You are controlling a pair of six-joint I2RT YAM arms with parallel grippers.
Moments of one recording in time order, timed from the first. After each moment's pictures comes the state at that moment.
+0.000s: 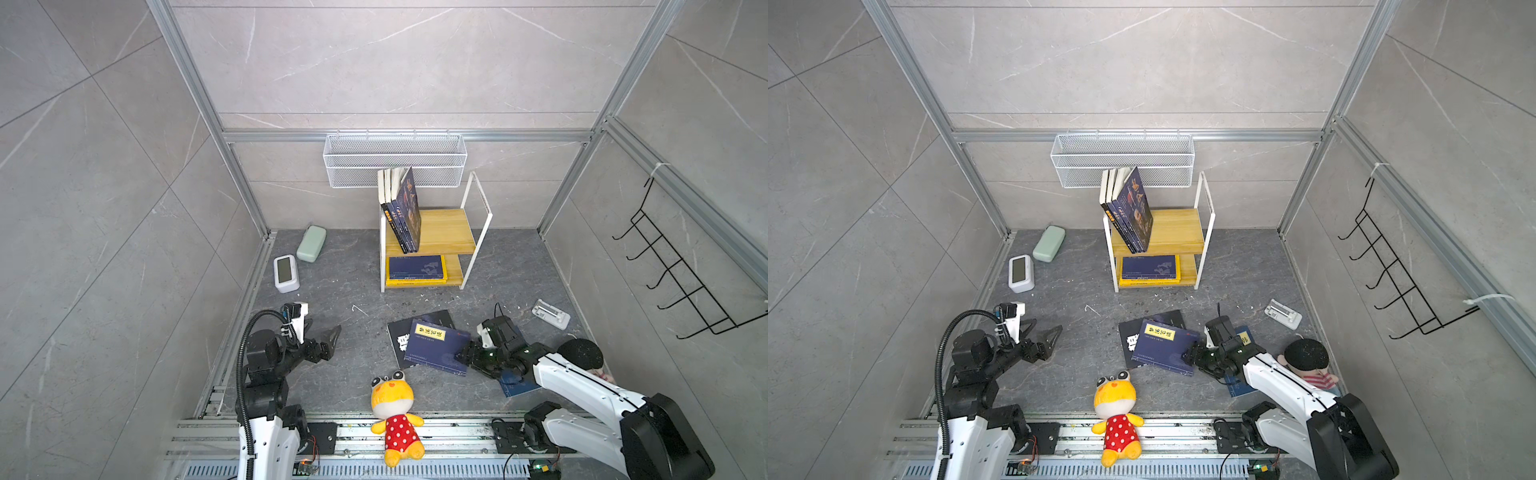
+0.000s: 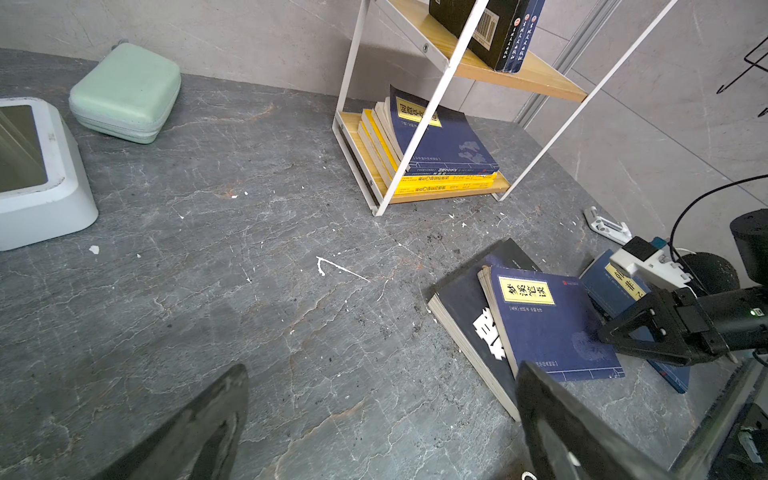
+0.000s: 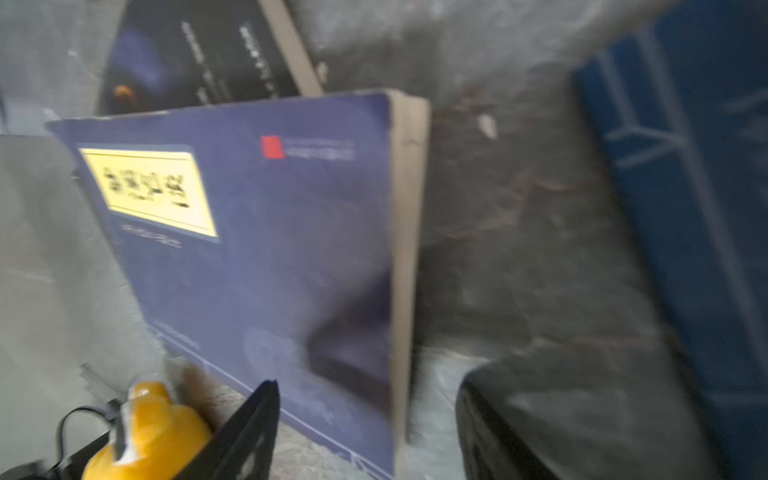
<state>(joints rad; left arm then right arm) 0.13 0.42 0.39 -0.42 0.66 -0.05 0.42 1.11 0.39 -0.32 -0.36 0.79</state>
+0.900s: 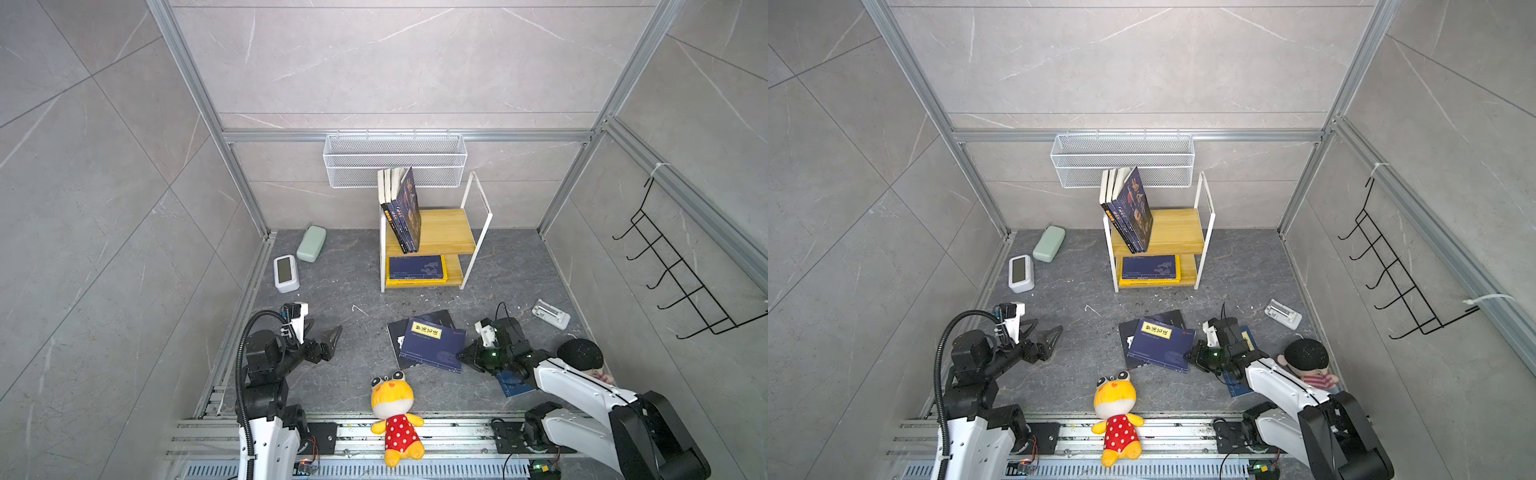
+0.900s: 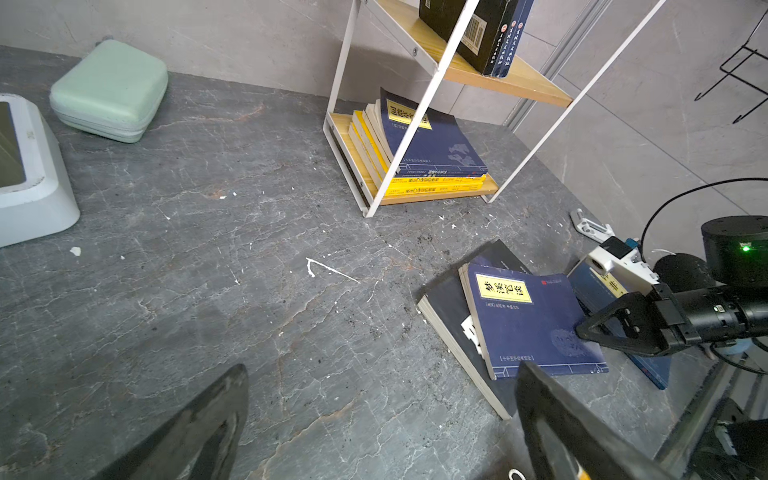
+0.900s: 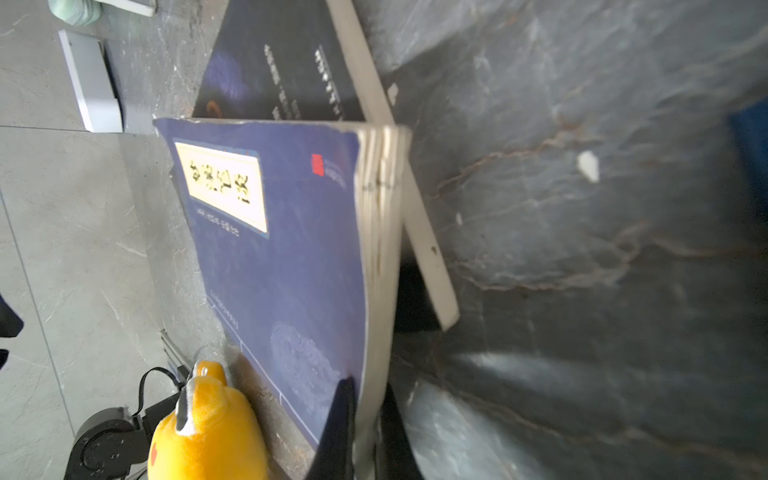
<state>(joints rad) 0.14 0.42 0.40 -0.42 0.70 -0.07 0.35 1.10 0.31 -0.14 -0.51 0.76</state>
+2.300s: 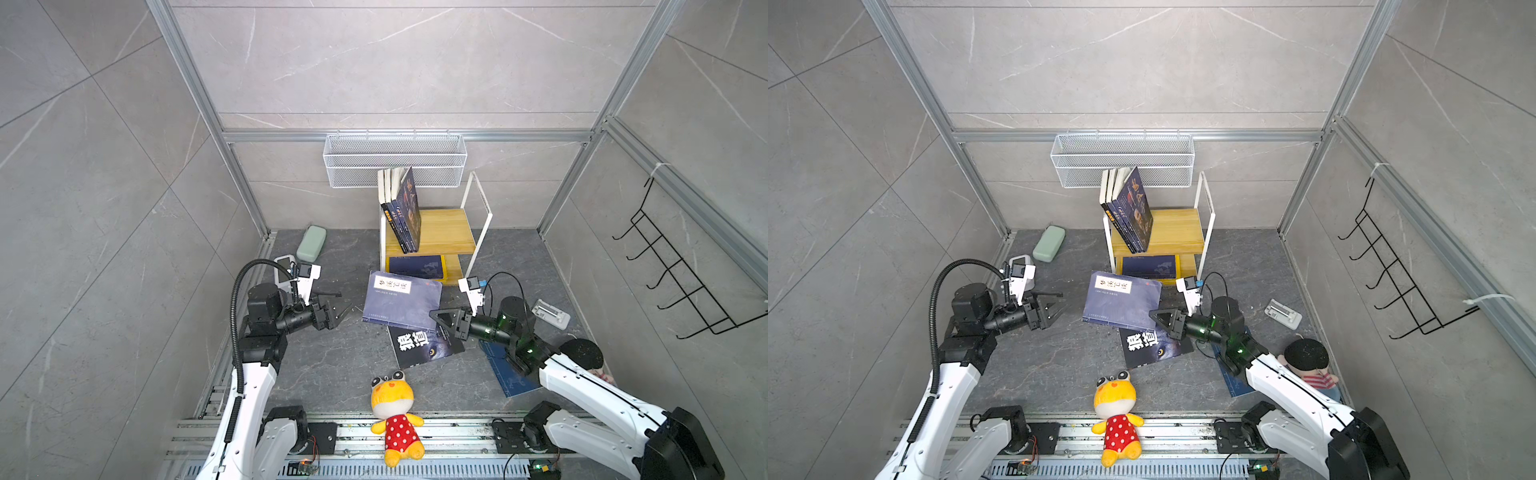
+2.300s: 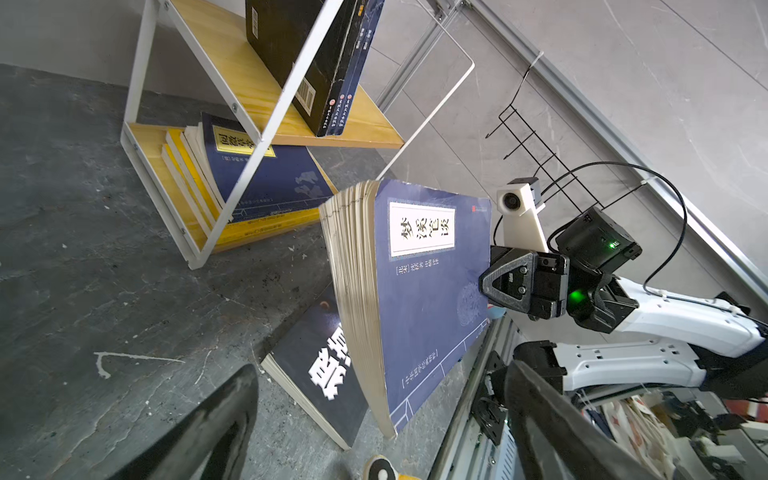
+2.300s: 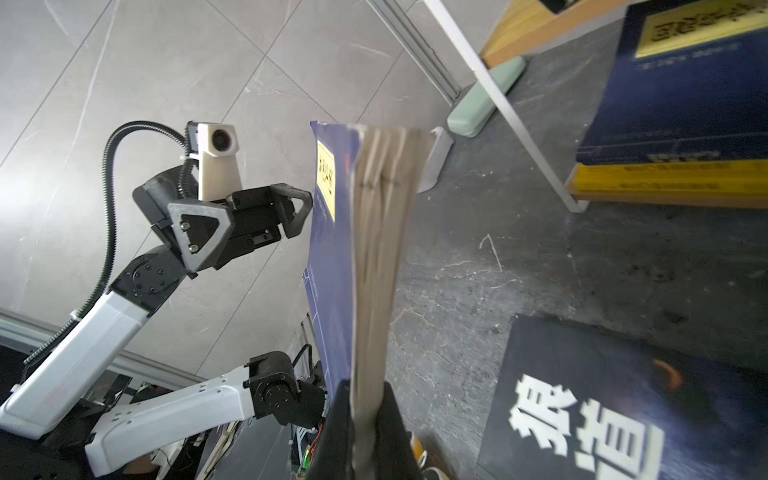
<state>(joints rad) 0.01 0.86 0.74 -0.27 1.05 -0.31 0.56 1.03 0.53 0.38 -0.63 0.74</state>
